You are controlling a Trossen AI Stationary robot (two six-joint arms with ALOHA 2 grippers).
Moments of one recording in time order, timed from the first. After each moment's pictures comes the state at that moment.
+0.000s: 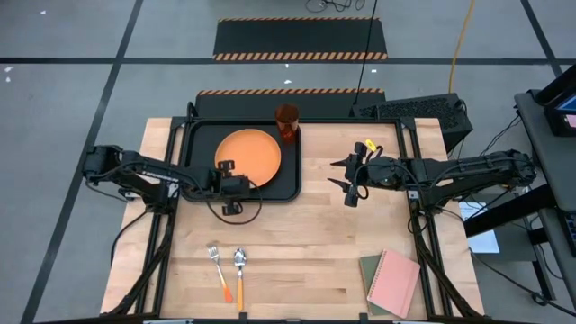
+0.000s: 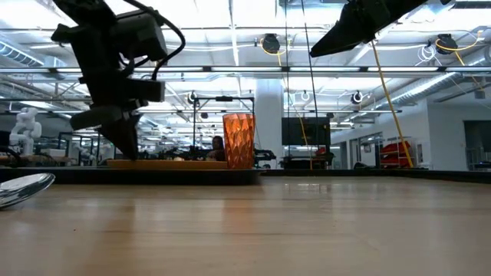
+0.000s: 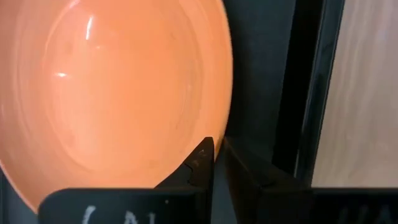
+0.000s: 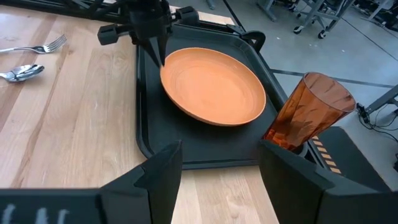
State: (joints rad) left arm 0.01 1.39 0.72 -0.61 -0.34 -0.01; right arm 0.05 1.02 0.75 -0.21 0.34 -0.11
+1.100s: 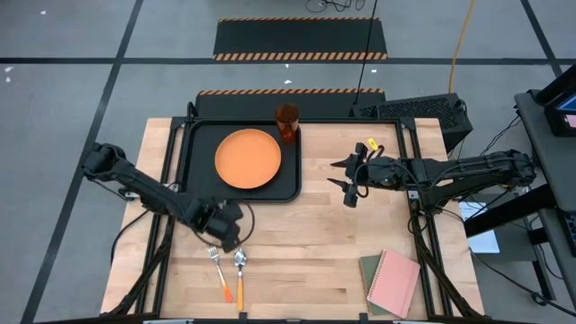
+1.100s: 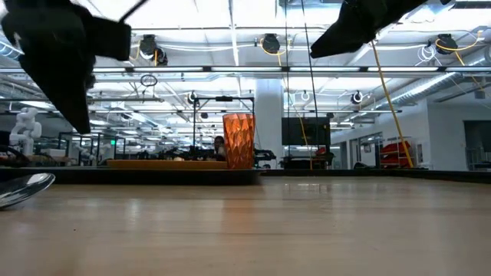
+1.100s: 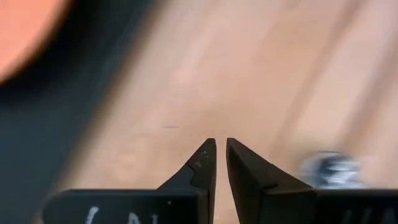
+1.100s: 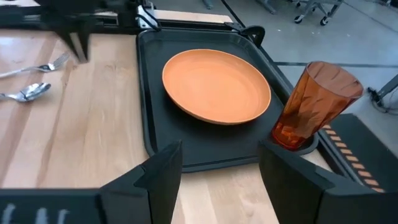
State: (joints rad) left arm -0.45 1.39 0.86 -0.75 -0.23 -0.91; right arm 0.05 1.02 0.75 -0.21 0.34 0.00
